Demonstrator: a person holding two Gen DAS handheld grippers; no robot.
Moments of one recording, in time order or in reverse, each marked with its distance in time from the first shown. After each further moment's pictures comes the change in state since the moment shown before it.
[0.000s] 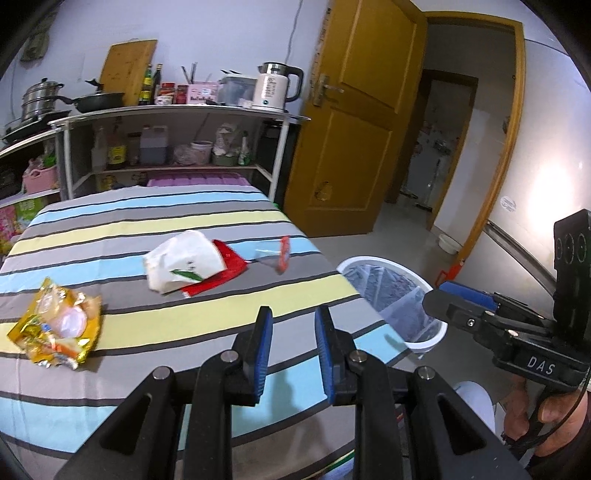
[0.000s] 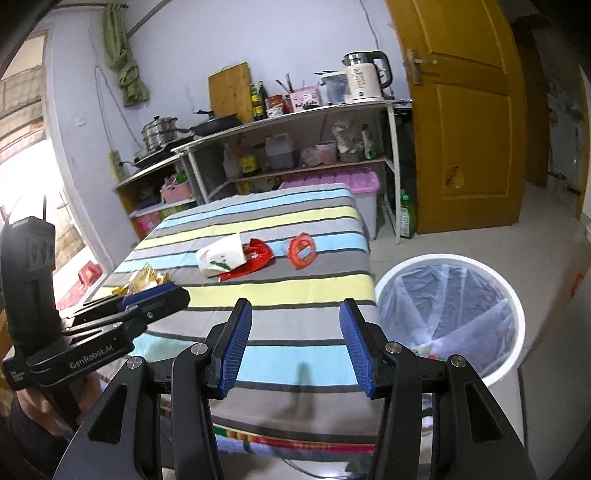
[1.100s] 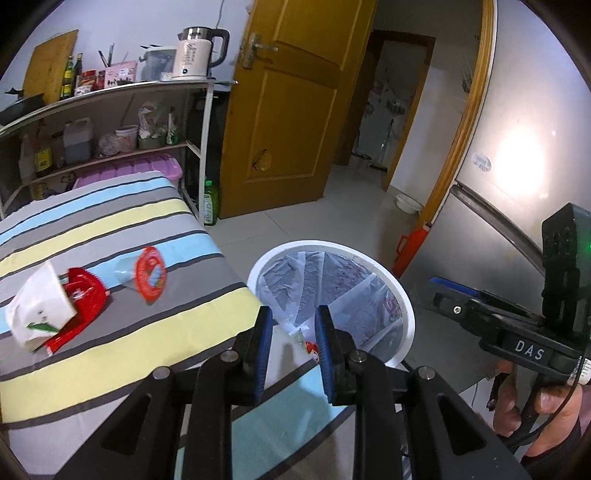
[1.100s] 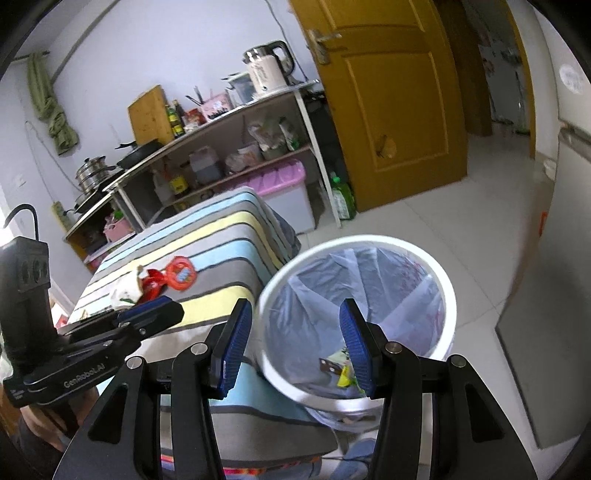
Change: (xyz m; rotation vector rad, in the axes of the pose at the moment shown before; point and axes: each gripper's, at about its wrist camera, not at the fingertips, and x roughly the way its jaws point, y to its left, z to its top) left arm 0.101 -0.090 0.033 0.124 0.138 -0.180; right arm -0.008 -0.123 0.004 0.224 -0.009 -0.158
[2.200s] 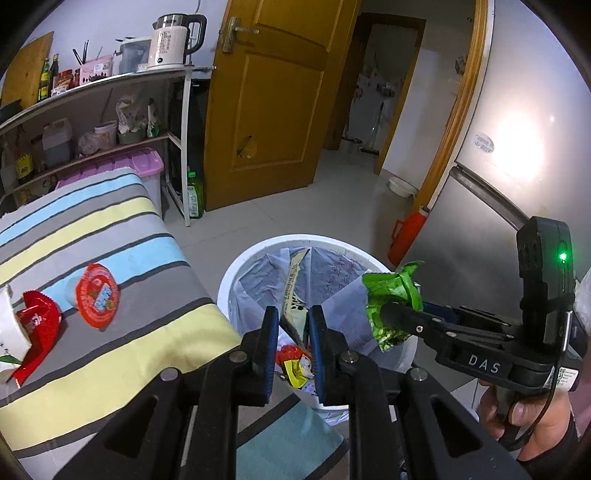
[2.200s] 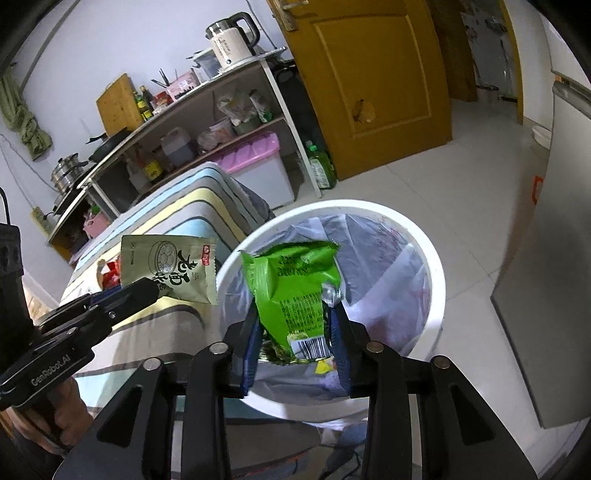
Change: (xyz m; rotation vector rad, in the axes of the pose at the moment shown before) left arm 0.055 -0.020 0.013 0.048 0.070 -0.027; right arm 0.052 -0.055 -0.005 0.105 0.141 -0.057
